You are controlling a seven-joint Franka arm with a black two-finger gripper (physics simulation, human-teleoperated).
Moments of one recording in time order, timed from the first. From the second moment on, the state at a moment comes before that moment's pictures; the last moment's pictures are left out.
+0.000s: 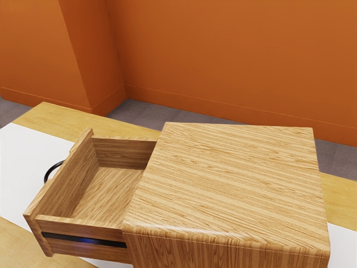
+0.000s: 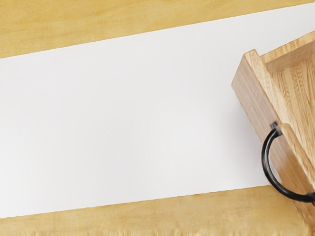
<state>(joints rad) 0.00 -0.62 0.19 -1.71 0.19 1.29 0.40</state>
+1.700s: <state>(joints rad) -0.19 -0.99 0.26 -2.58 0.20 1.77 1.27</state>
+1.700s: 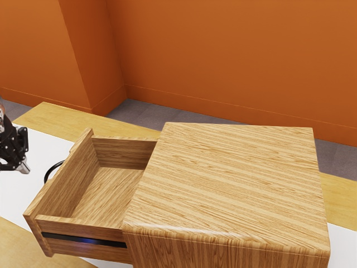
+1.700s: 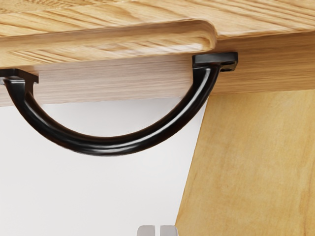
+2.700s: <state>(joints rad) -0.23 -0.86 0.20 -2.59 0.15 1.89 1.28</state>
